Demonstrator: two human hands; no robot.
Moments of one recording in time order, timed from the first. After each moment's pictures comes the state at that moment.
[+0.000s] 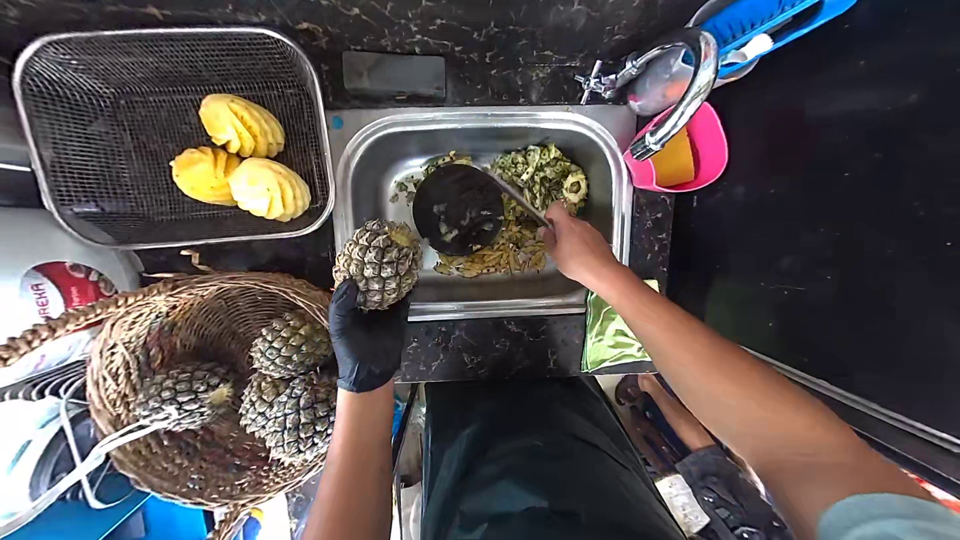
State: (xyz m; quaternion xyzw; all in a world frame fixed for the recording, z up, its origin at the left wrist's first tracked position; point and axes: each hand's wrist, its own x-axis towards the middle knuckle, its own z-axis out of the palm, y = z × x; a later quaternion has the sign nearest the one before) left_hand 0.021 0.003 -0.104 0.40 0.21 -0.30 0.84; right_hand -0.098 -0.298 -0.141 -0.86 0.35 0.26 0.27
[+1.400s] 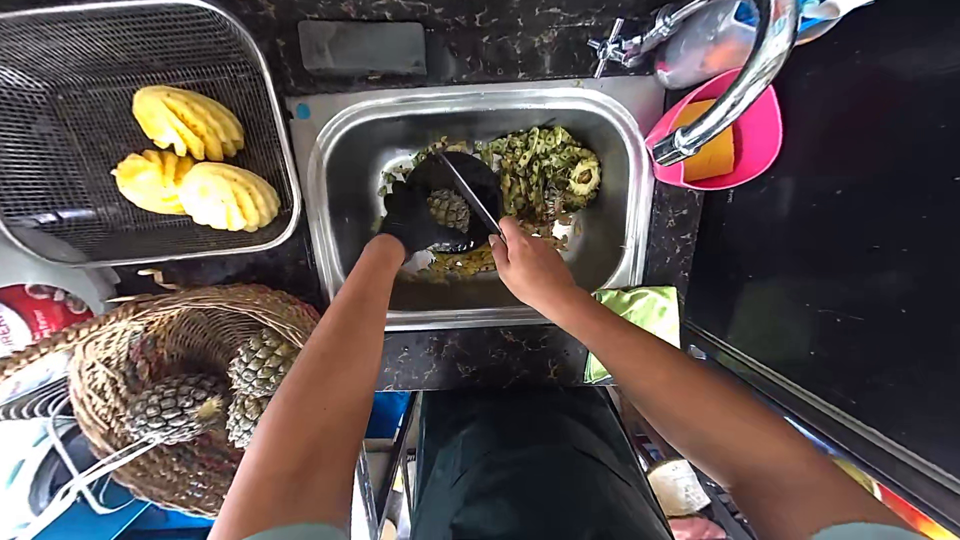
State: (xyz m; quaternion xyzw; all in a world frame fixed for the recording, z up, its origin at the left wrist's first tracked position) left_hand 0.117 -0.135 -0.220 0.87 -0.22 -0.44 0.07; right_hand -0.073 -0.245 -0.154 -0.85 0.33 0.26 0.32
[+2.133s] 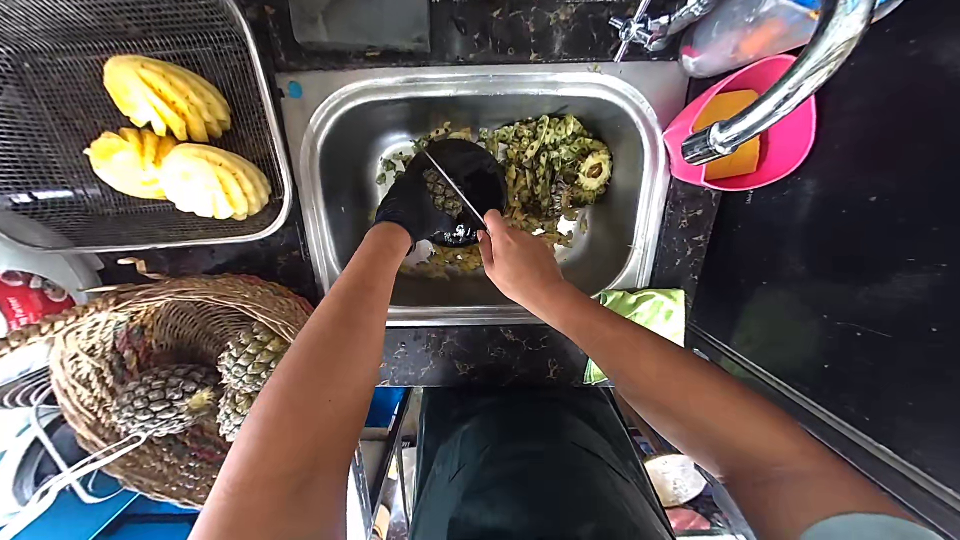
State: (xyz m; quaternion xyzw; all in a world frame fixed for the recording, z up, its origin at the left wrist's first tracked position) left_hand 0.119 -0.149 -0.214 0.87 -0.23 -0.44 0.01; right_hand -0.056 -0.235 -0.169 -0.87 0.28 0.27 0.29
